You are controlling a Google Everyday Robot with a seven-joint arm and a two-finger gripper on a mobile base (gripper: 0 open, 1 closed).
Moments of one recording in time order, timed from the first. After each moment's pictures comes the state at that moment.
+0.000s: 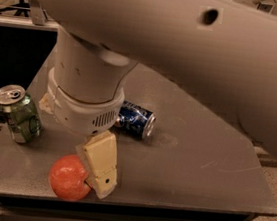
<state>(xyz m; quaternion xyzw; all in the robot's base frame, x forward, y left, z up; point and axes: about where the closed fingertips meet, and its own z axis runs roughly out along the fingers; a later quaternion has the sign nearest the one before) 0.347 0.098 0.912 -0.92 0.37 0.05 0.13</state>
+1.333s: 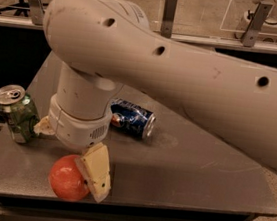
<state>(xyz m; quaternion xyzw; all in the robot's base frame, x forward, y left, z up) 0.354 0.118 0.847 -0.94 0.31 0.11 0.11</state>
